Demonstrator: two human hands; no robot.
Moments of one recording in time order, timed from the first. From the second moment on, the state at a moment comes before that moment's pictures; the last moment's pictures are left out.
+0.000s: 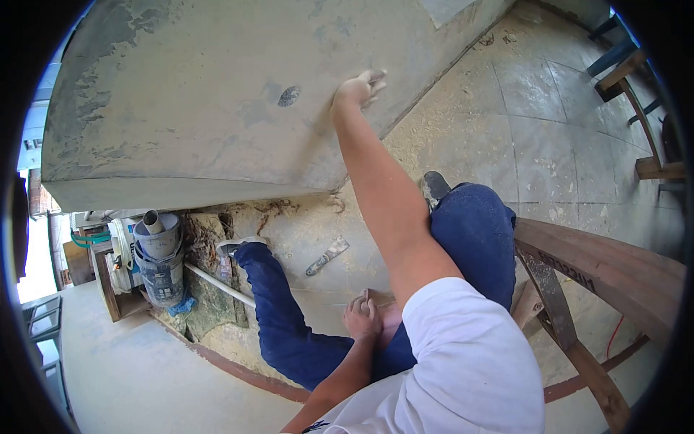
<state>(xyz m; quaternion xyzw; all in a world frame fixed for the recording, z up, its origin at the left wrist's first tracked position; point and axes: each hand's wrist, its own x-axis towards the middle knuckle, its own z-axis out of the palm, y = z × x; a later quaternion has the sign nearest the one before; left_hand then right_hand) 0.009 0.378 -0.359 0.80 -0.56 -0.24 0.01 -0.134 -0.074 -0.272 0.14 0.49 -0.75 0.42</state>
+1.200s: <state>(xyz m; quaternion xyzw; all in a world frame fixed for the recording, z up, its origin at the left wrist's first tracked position) 0.008 0.374 -0.358 0.78 -0.57 -0.23 0.03 -0.160 -0.082 -0.323 0.03 0.55 -0.73 0.41</state>
